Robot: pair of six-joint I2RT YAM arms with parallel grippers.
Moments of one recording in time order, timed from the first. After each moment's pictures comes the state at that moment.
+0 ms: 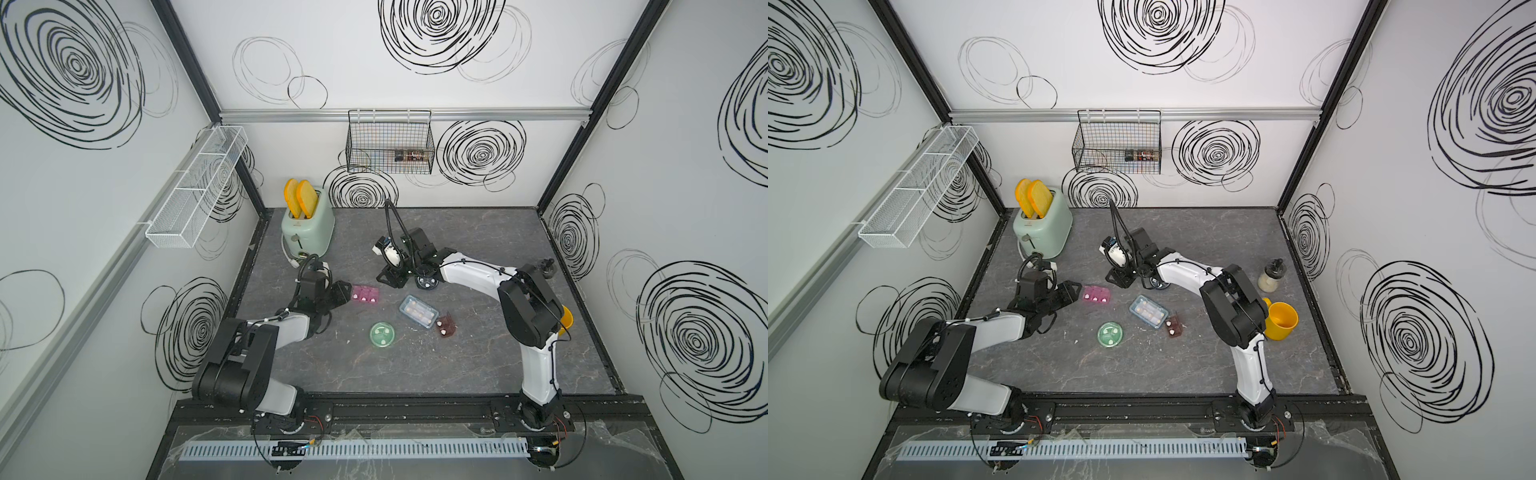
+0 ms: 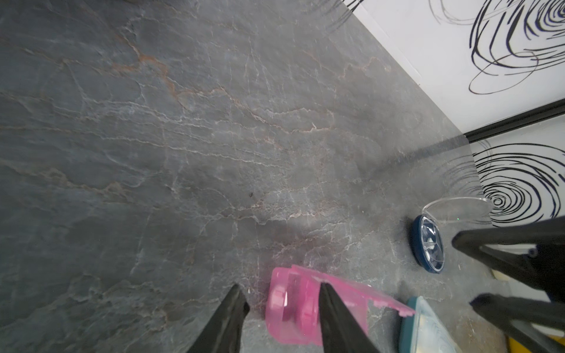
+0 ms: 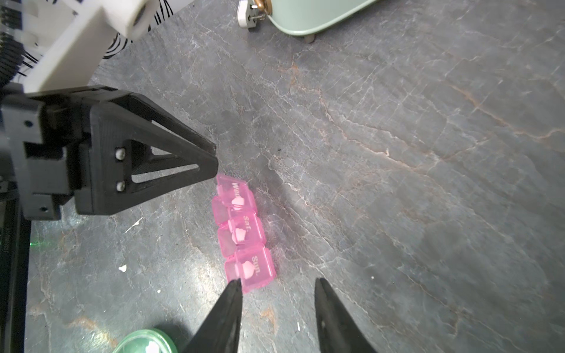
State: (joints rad) left arm -0.16 1.49 0.46 0.37 0.24 -0.63; right arm 0.71 2.03 1.46 -0.25 -0.44 -0.13
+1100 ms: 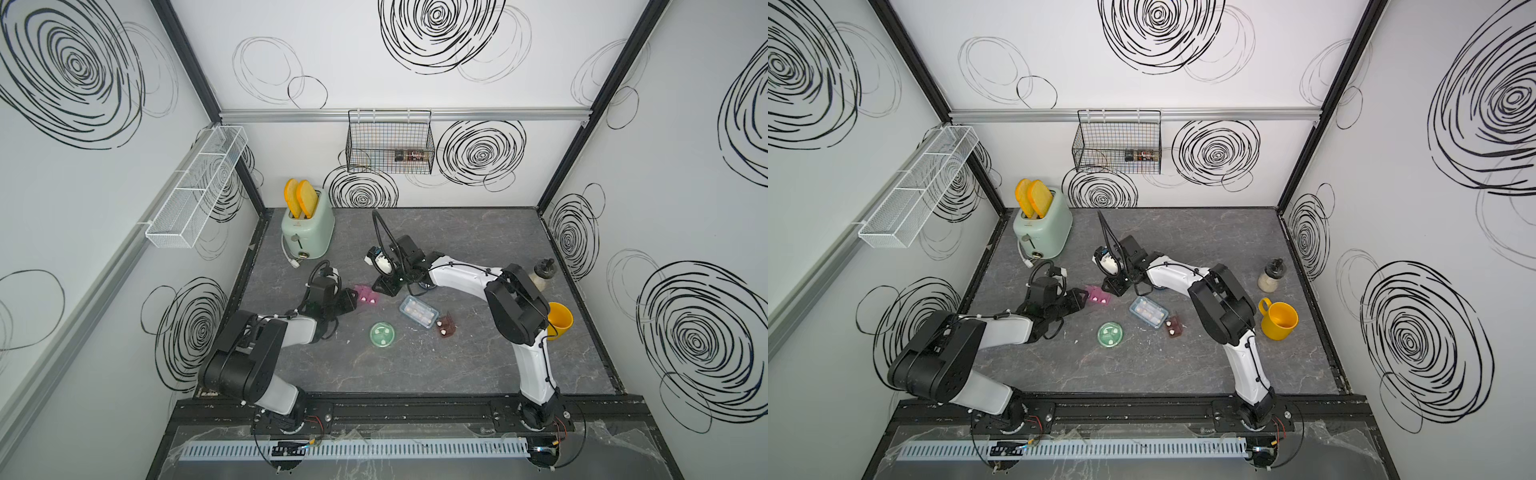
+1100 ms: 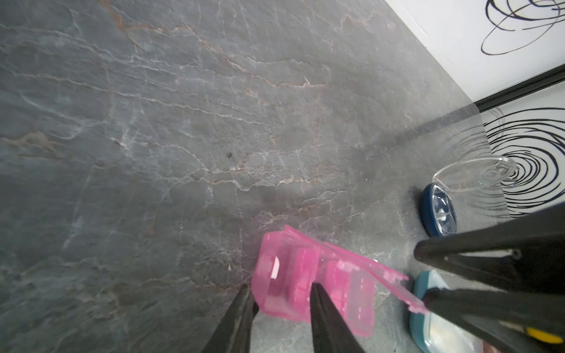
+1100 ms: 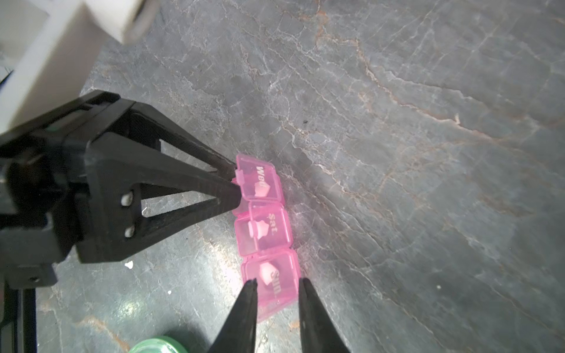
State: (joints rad) left arm -0.24 1.53 0.43 0.43 0.21 -0.63; right arm 0.76 2.09 1.51 -0.32 -0.42 -0.09
